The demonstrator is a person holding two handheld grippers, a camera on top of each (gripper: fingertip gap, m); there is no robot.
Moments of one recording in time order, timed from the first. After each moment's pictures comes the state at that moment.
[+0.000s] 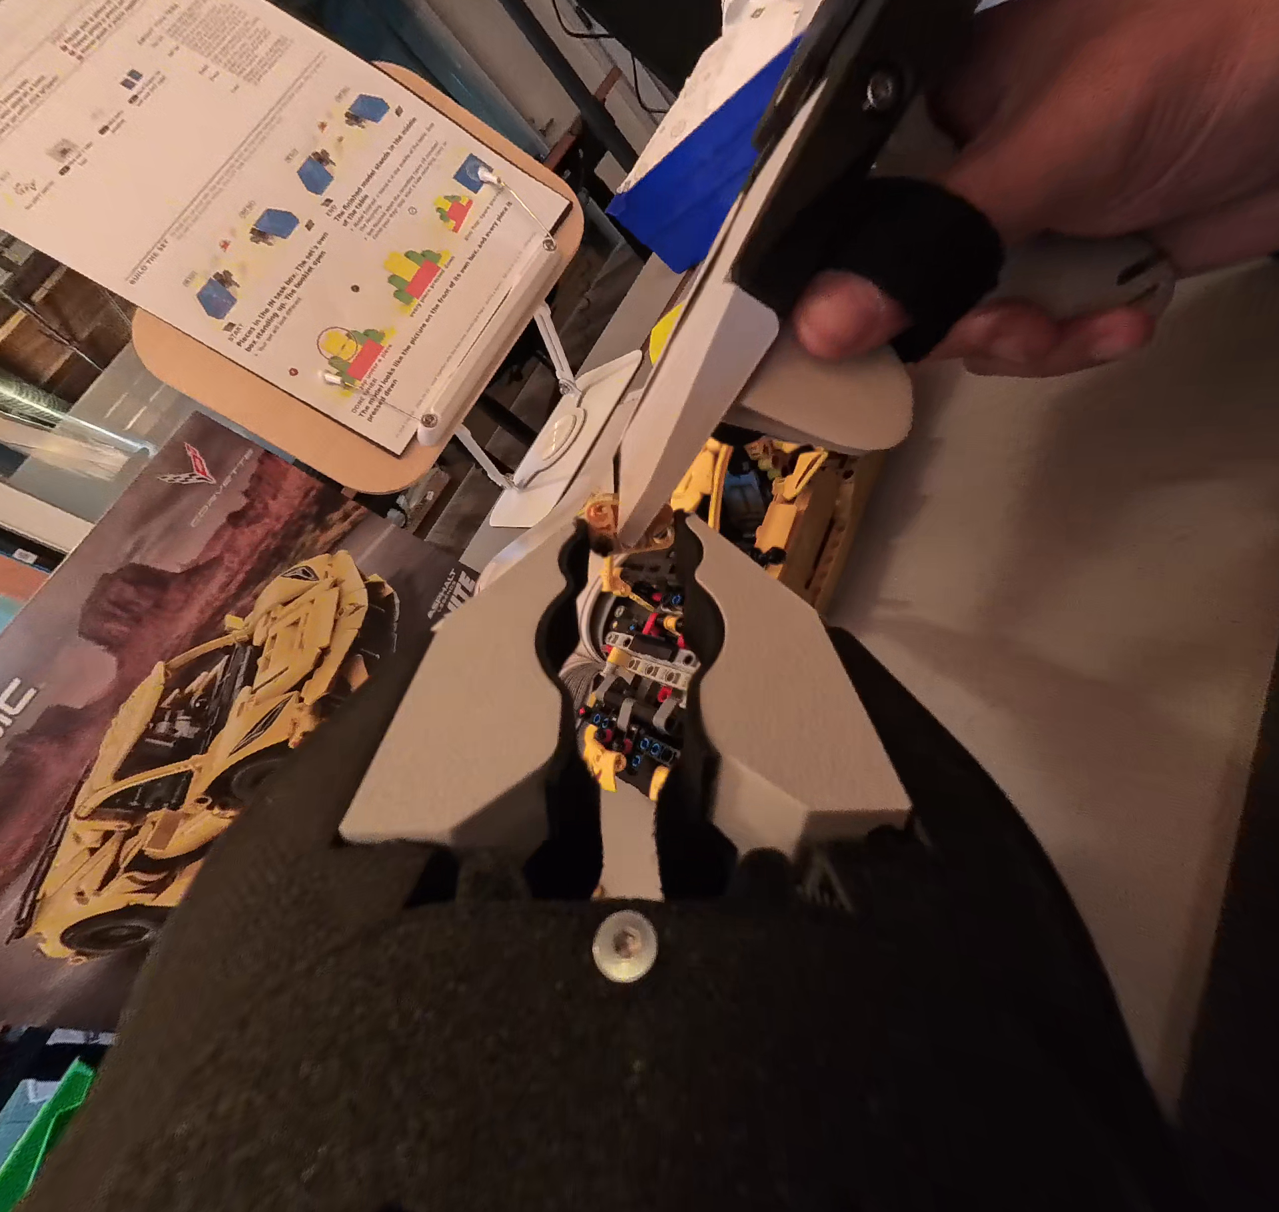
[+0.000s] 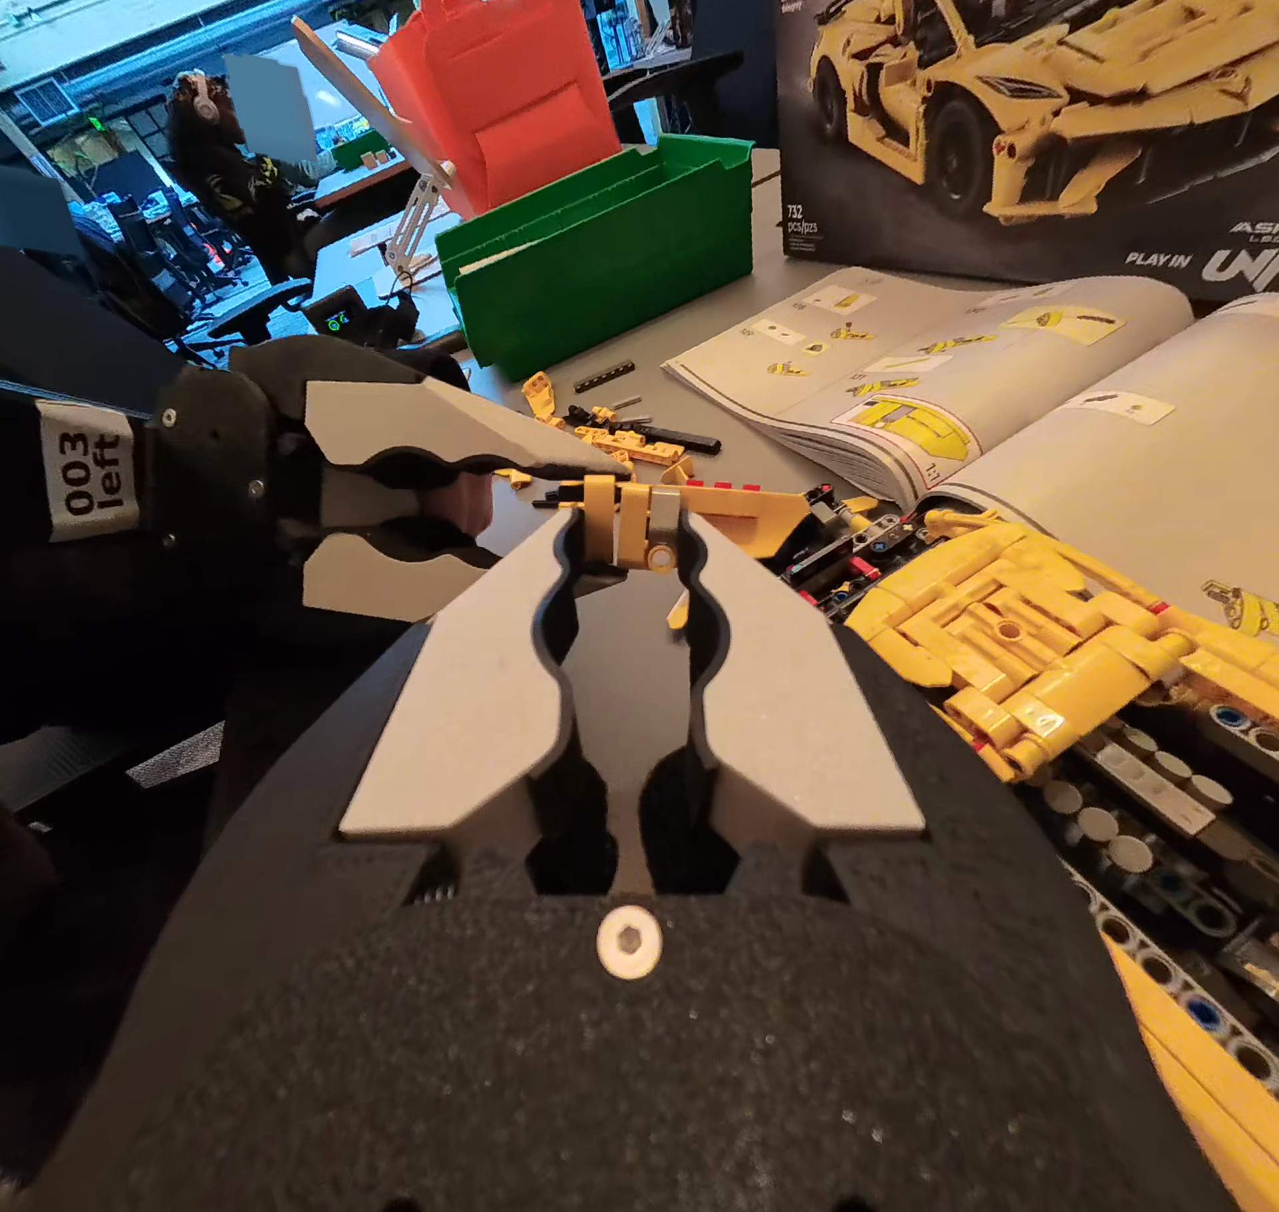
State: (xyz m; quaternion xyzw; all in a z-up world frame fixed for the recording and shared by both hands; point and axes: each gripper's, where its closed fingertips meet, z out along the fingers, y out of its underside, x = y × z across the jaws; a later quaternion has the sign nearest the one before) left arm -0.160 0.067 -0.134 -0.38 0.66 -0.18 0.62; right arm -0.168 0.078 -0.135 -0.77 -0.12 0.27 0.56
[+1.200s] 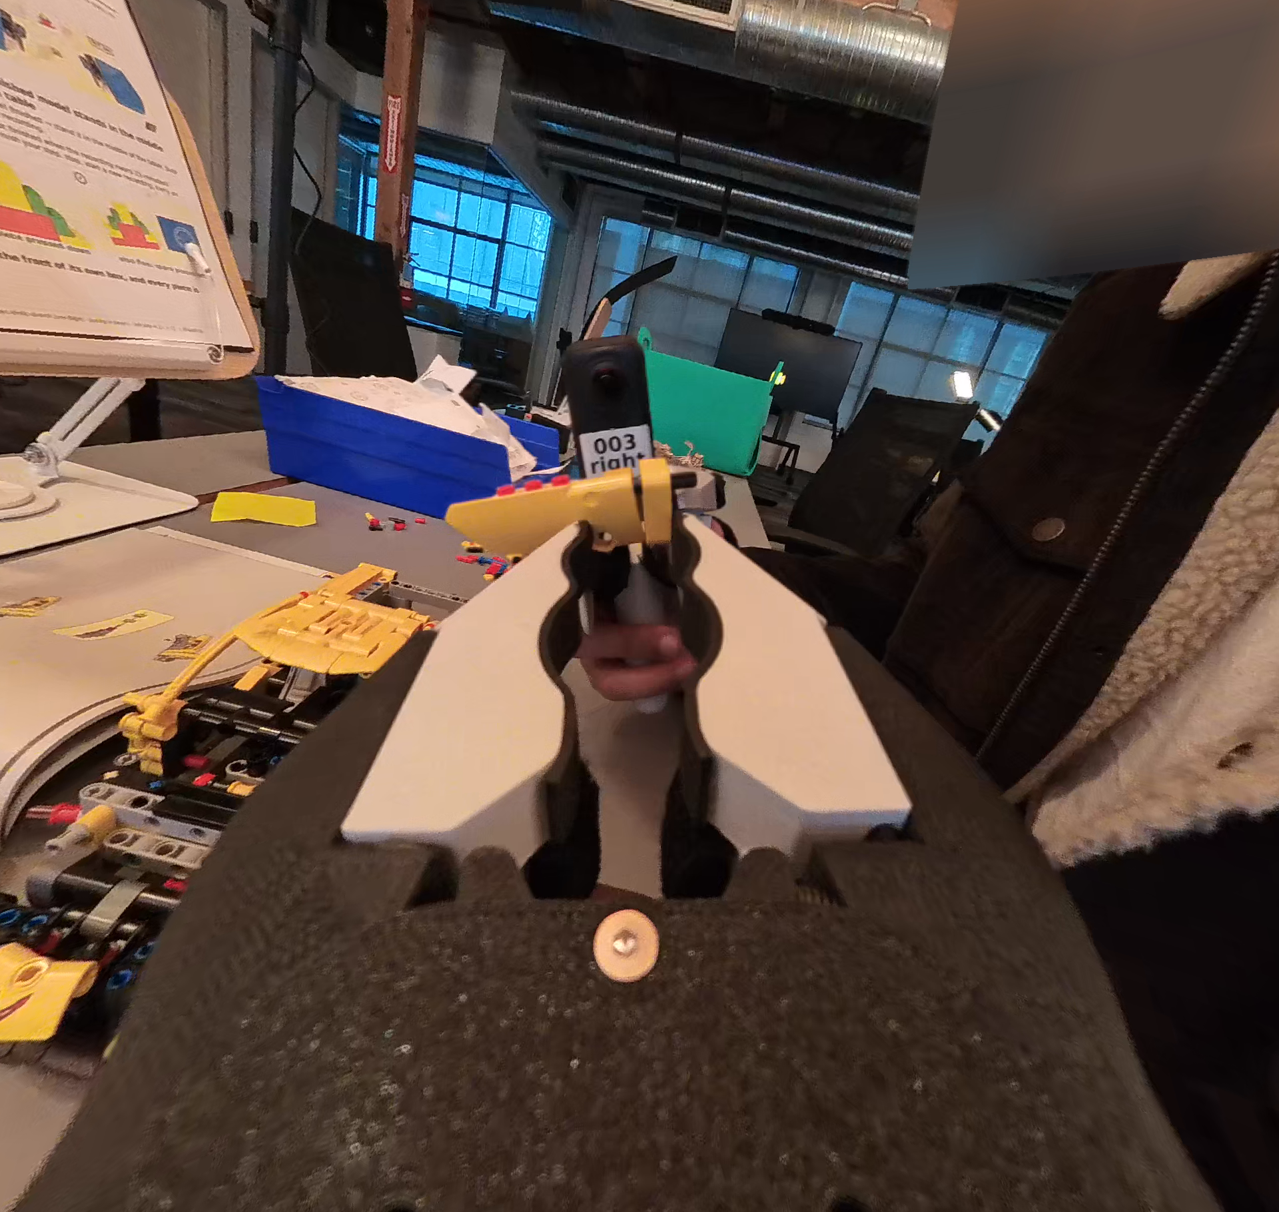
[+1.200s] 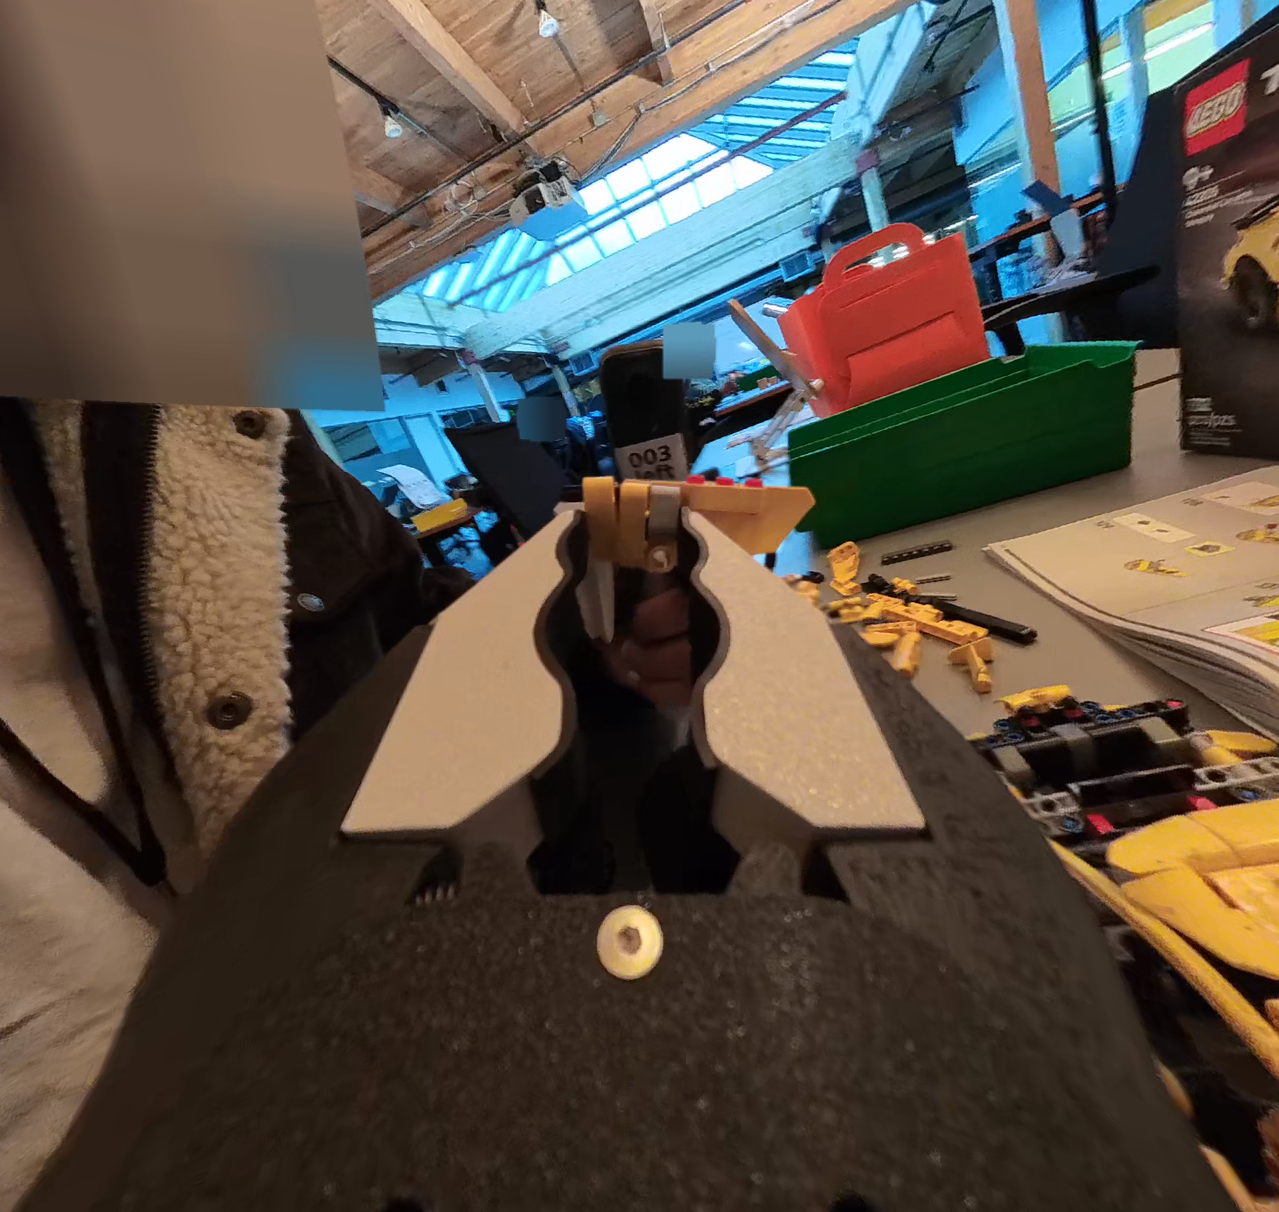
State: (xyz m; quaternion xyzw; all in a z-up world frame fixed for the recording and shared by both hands) left arm -0.190 0.030 -0.073 -0.40 0.48 -0.70 0.33; right arm -0.191 0.037 -0.074 -0.57 -0.19 0.53 0.60
